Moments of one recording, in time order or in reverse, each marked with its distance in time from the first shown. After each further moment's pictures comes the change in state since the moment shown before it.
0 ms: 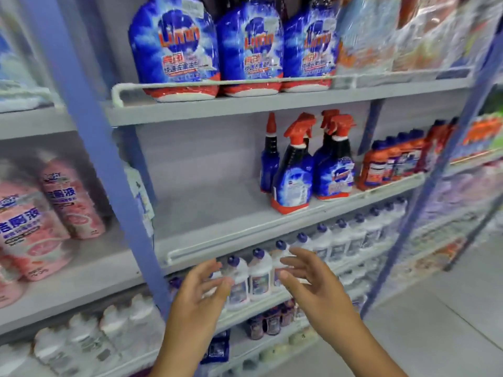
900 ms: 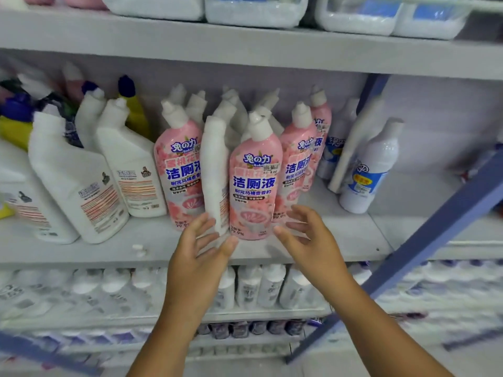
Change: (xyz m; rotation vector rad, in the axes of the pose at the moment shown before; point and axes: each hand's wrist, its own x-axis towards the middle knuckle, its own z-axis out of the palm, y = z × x) left_hand 0.026 -0.053 -0.448 -0.085 0.425 0.030; right_hand 0.045 -0.034 0.484 -0.184 -0.265 -0.105
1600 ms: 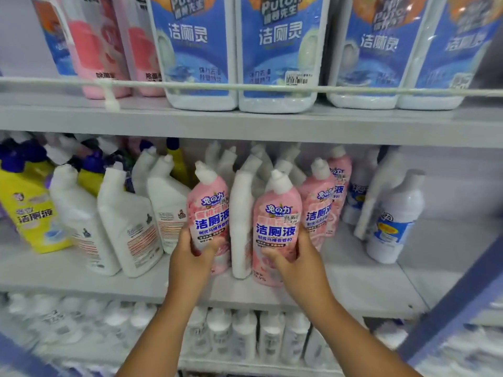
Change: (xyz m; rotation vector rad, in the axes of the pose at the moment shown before) left_hand 0.084 0.005 -0.034 0.182 0.220 0.130; right_hand 0.041 -0.026 0.045 0.051 0.008 -0.144
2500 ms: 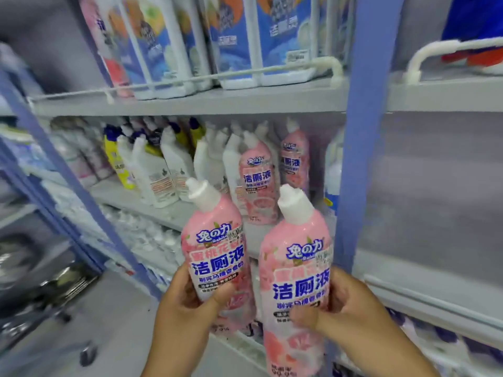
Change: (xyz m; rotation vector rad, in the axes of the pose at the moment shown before) left_hand -0.313 0.124 0.170 -0.041 0.293 -0.060; right_hand -0.082 0.025 -0.319 0.500 -0.825 0.210
